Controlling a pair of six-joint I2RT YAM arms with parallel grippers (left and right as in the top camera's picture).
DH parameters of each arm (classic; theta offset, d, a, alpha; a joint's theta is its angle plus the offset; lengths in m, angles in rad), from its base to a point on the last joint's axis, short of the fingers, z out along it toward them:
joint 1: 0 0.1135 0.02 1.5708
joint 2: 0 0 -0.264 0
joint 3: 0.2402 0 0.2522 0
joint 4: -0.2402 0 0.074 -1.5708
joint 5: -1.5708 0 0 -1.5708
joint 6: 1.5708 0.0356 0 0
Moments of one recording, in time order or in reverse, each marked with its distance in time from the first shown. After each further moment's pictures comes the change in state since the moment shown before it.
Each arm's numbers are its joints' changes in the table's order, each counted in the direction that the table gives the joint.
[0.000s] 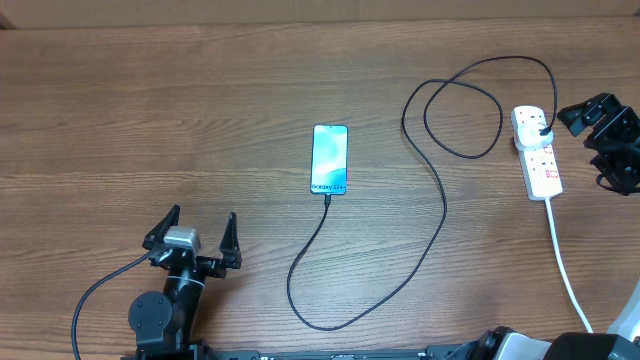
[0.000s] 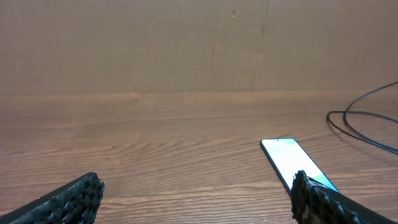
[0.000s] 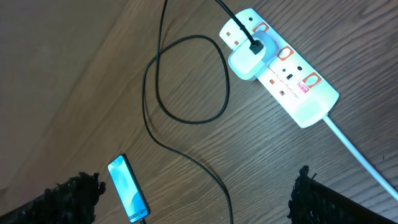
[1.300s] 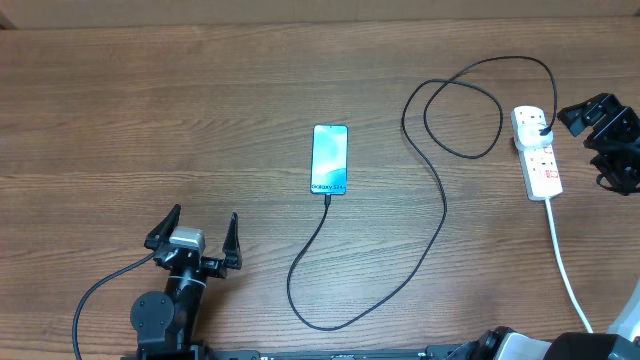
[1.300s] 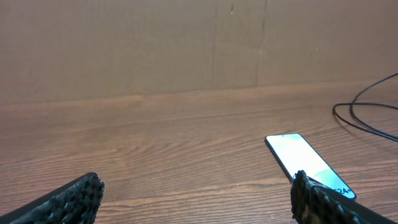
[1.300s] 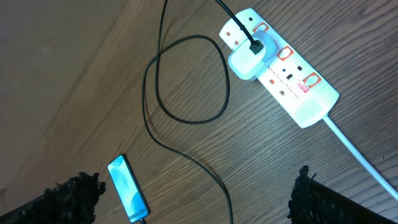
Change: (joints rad) left arm -0.034 0.000 0.000 -0.003 0.039 0.051; right arm 0.000 0.000 0.000 0.000 0.000 0.000
